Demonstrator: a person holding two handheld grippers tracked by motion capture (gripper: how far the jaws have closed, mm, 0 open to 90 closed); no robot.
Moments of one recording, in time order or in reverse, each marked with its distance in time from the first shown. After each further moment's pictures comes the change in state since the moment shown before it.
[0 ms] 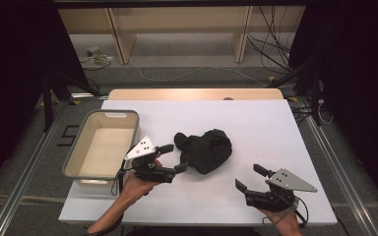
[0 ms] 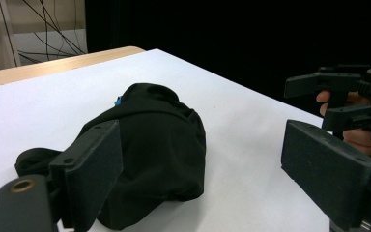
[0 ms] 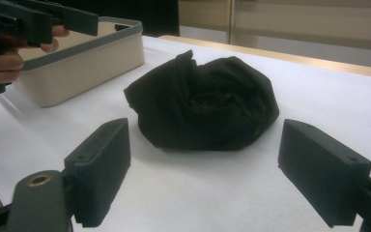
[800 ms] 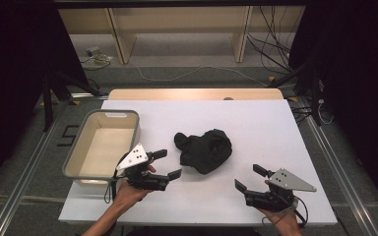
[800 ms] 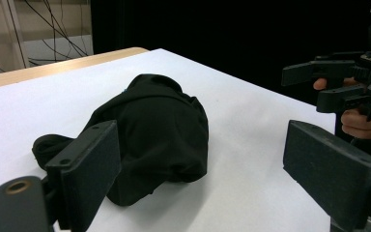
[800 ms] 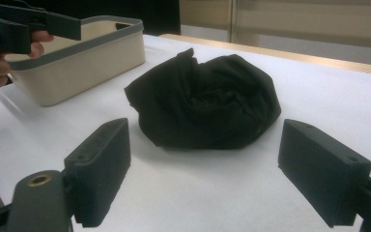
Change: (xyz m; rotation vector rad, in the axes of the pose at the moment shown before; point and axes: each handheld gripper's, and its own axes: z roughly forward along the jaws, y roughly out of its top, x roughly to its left) left arm -0.003 -0.013 -0.020 -0.017 0.019 0.021; right arm -0.001 -0.001 0.001 0.004 0.004 0.000
